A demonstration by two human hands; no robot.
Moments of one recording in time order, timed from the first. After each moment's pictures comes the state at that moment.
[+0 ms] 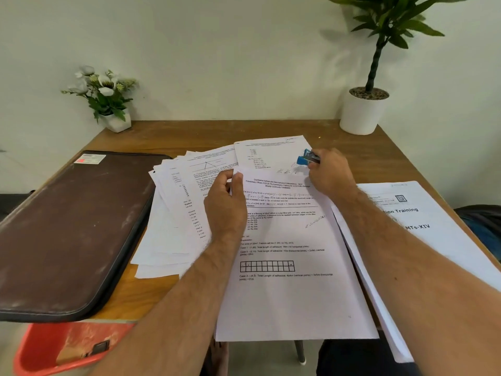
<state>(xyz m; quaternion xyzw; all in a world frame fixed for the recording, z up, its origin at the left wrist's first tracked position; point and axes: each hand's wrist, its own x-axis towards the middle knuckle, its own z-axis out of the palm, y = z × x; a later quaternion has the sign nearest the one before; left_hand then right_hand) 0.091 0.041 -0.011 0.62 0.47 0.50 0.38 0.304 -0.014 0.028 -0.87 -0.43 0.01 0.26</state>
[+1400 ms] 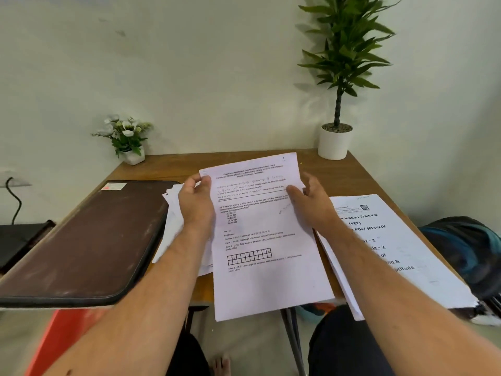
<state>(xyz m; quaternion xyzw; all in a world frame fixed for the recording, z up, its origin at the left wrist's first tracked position) 0.053 0.042 0.055 0.46 0.39 0.55 0.57 0.230 -0.107 0.059 -0.74 -0.33 0.22 0.54</state>
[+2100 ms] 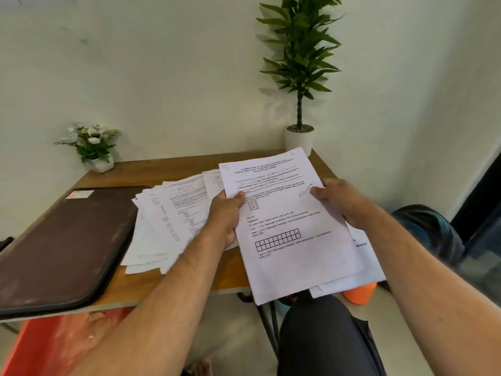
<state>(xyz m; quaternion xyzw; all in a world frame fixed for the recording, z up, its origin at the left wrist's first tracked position) 0.082 -0.058 0.078 0.46 0.36 0.33 0.74 0.280 -0.206 0.099 -0.76 -0.32 0.27 0.50</state>
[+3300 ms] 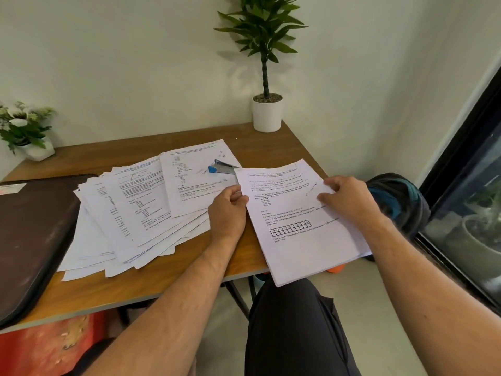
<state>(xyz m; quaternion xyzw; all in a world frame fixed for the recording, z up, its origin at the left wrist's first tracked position) 0.174 -0.108 0.002 0.74 0.40 0.33 0.43 0.349 -0.282 0.039 -0.91 -0.28 0.05 0.29</state>
